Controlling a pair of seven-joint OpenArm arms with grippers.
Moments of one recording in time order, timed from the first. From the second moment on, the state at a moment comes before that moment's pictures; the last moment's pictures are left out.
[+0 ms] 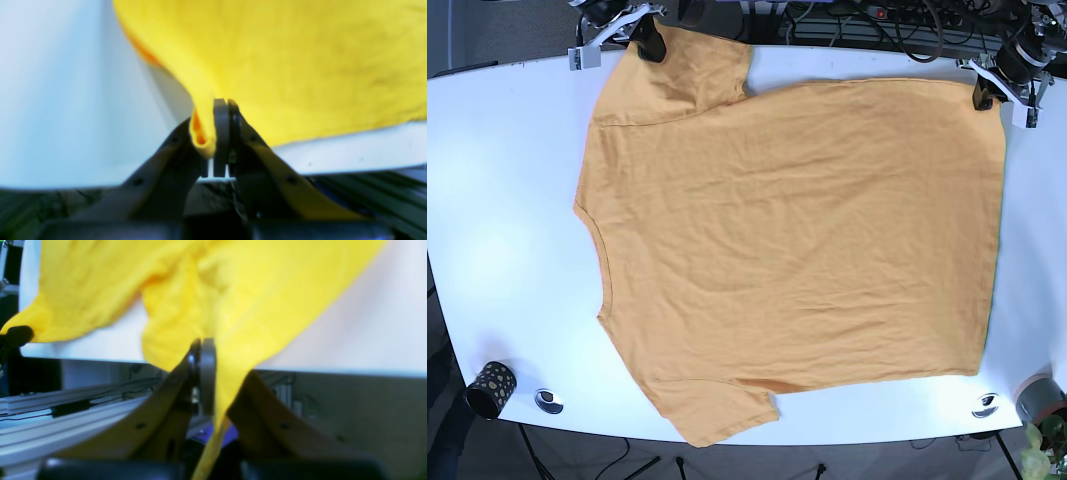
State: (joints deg) left arm 31.1 -6.7 -45.5 105.7 -32.5 -39.9 52.9; right arm -49.4 3.6 21.7 111.3 45.3 30.1 -36.6
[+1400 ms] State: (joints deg) left arm -3.9 -6.1 -44.1 93.4 -21.0 -39.9 58.4; right arm -3.7 12.7 16.1 89.1 44.3 30.1 -41.1
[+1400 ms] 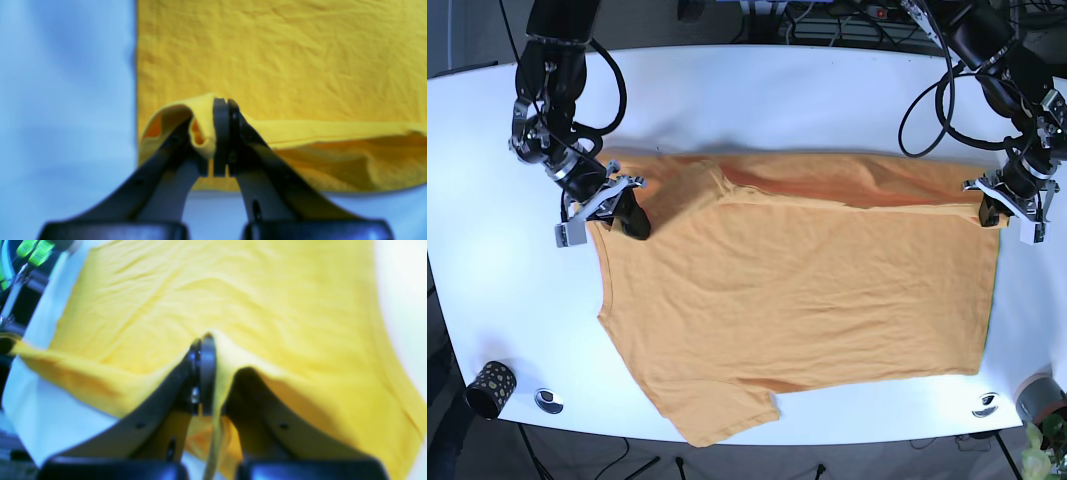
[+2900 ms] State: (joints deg) left arm -9.7 -15.9 -34.3 77.0 -18.2 -39.9 47.0; right arm 4.0 15.9 18.2 82.3 23.7 29.8 -37.8
